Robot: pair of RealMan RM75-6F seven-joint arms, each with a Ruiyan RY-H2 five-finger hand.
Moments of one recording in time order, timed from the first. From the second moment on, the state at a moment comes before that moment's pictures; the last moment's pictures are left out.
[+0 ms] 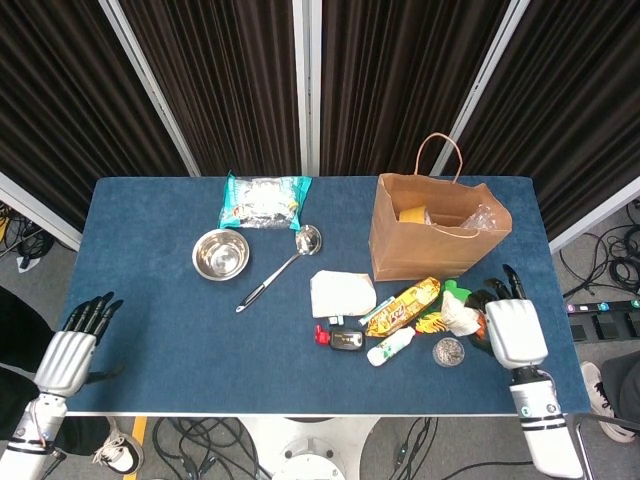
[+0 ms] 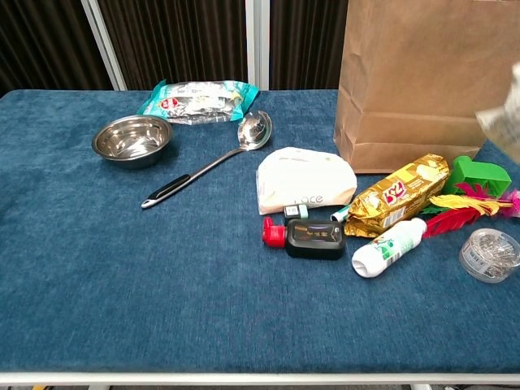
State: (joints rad) left arm -0.14 -1.34 0.04 -1.30 1.60 1.45 -0.14; right arm 0.29 -1.20 0.10 -1.97 -1.38 1.41 -0.44
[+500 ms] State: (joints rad) left arm -0.14 -1.34 0.04 -1.29 1.60 1.45 -0.14; right arm 0.48 -1.32 0.41 -2.13 -1.56 1.50 -0.62
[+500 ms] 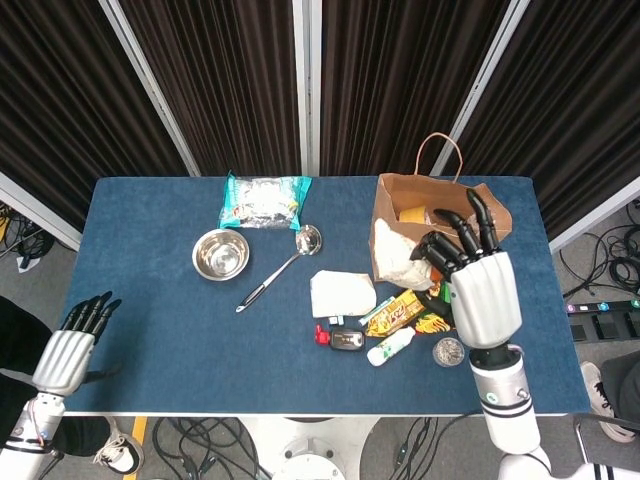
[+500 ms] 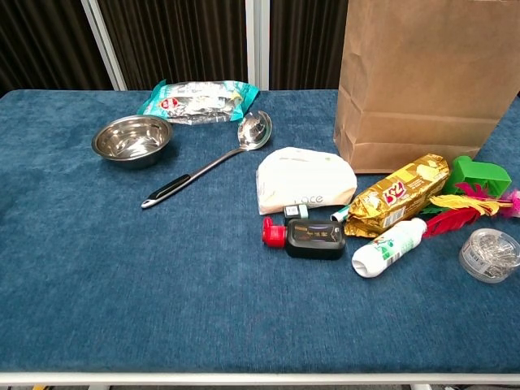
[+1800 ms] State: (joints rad) left arm -0.14 -1.35 0.05 -1.26 1.59 1.42 -0.14; right arm 0.60 -1.42 0.51 -1.68 -1.11 1.42 -0.66
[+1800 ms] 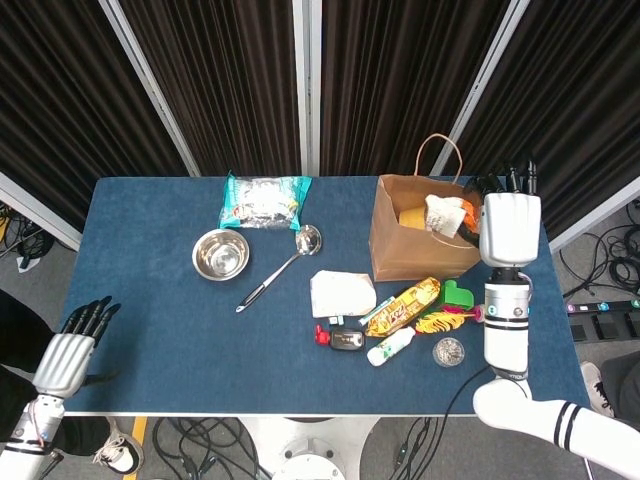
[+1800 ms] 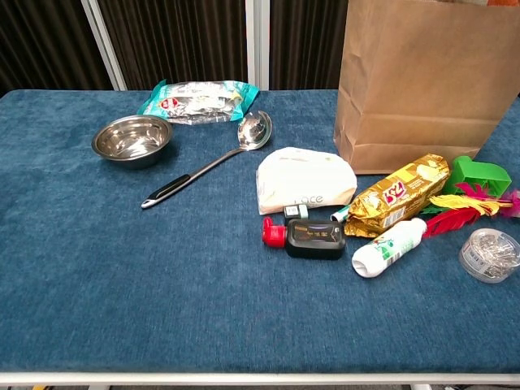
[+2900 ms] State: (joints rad) left arm -0.13 -1.33 0.05 -1.32 1.60 1.45 -0.11; right arm 0.41 -1.19 0.10 -1.98 -1.62 1.50 -0.43
